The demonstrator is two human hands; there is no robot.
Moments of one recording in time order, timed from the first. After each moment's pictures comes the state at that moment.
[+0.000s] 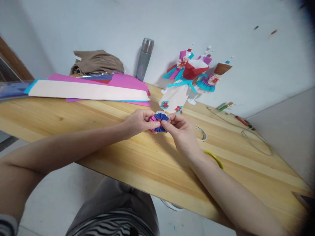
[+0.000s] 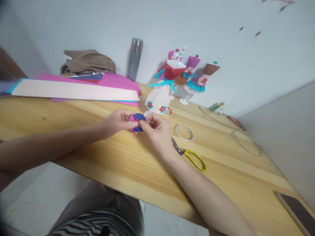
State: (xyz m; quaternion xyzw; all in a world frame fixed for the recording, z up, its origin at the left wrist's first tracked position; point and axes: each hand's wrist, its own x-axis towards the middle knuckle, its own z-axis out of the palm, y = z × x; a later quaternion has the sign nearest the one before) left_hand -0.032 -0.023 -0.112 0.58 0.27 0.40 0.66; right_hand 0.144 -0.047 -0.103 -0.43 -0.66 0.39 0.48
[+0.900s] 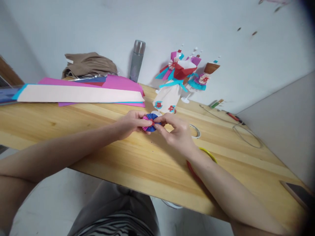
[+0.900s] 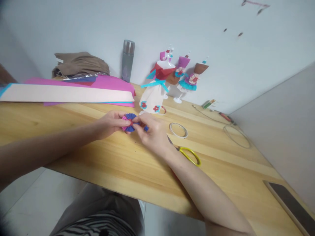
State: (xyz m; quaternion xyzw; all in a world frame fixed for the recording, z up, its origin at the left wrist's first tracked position) left_hand -0.038 -0.018 -0.114 0.52 0.26 0.37 0.72; right_hand 0.151 -0.053 -0.092 -0.37 -0.82 0.12 0.42
